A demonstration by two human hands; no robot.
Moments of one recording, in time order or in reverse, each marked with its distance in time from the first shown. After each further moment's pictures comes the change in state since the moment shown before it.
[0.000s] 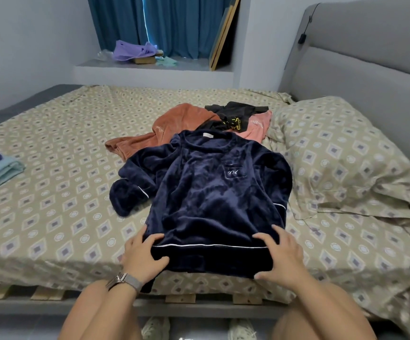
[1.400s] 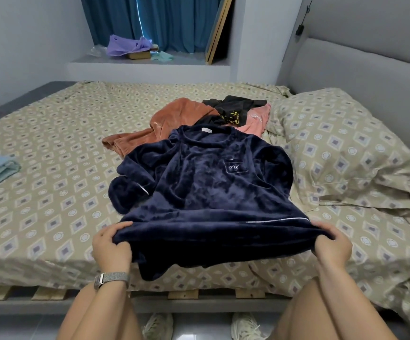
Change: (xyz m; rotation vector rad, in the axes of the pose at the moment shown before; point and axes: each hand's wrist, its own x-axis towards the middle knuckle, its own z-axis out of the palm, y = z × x) left_hand 0.001 -0.015 -0.029 -0.608 0.595 -0.262; right_hand 0.011 0.042 -0.013 1.191 0.842 0.691
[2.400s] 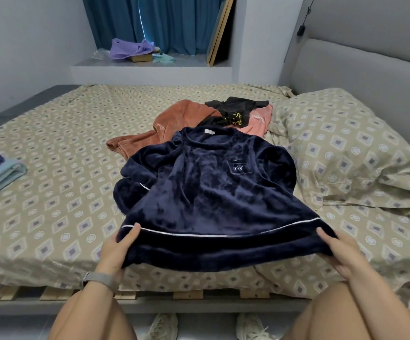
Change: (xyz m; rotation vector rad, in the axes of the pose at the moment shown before) left_hand 0.011 -0.001 -0.014 -0.529 -0.425 -0.395; right_hand 0.023 -0.003 -0.026 0.069 -0.463 0.317
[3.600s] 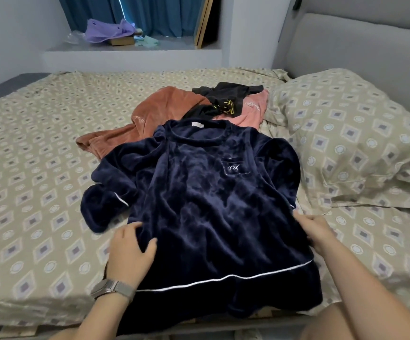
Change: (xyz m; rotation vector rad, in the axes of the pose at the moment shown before) left_hand 0.055 -0.027 0.072 1.094 0.078 0.551; right_hand 0.105 -0.004 0.064 -0.351 0.043 0.005
